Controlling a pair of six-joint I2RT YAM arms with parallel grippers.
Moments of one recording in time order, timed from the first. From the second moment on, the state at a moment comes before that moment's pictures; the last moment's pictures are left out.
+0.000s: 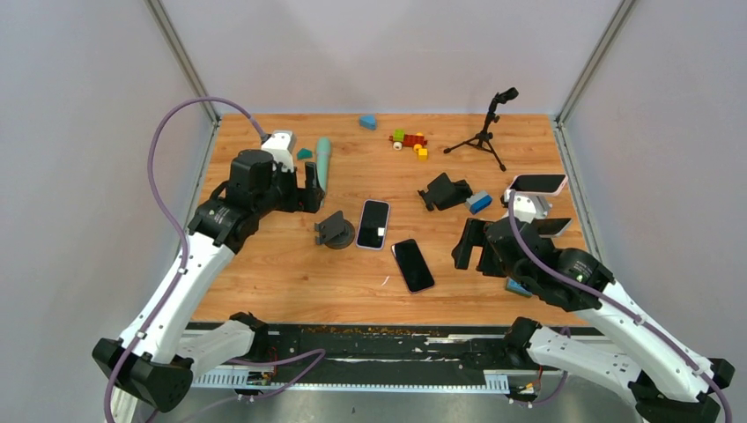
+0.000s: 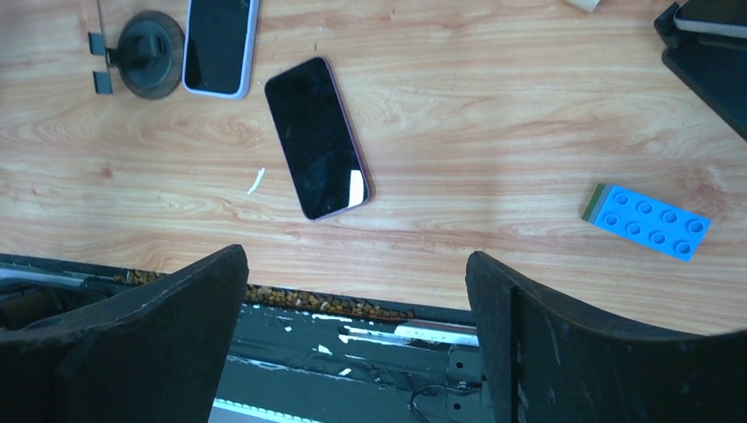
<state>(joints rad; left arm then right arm) -0.41 1.03 1.15 -0.67 -0.02 -0.24 0.87 0.75 1.02 -1.10 0.40 0.81</state>
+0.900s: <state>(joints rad) -0.41 0.87 1.10 -0.81 -0.25 -0.24 0.80 0.88 0.96 -0.91 0.08 0.67</state>
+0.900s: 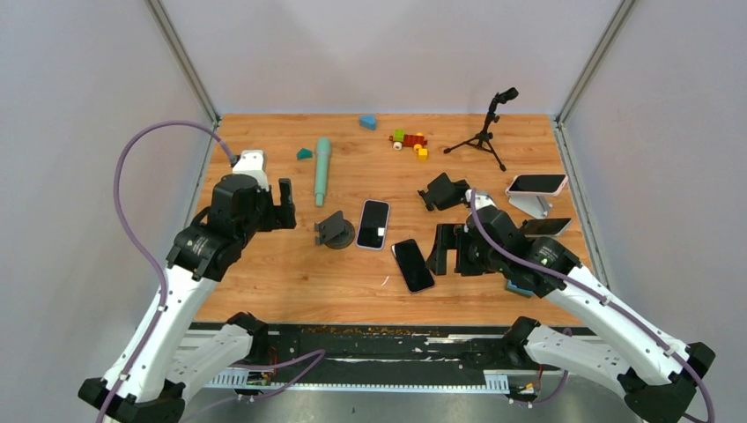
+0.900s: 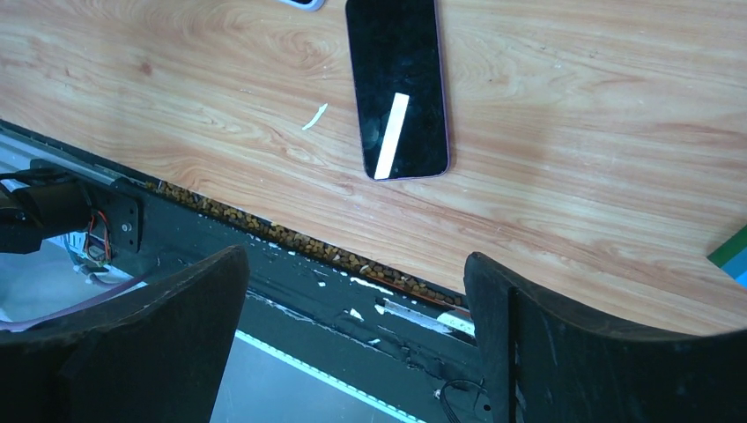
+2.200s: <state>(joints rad) -0.19 1.06 1.18 -0.72 -0.26 0.02 0.80 0.88 0.85 -0.83 -0.07 0.63</state>
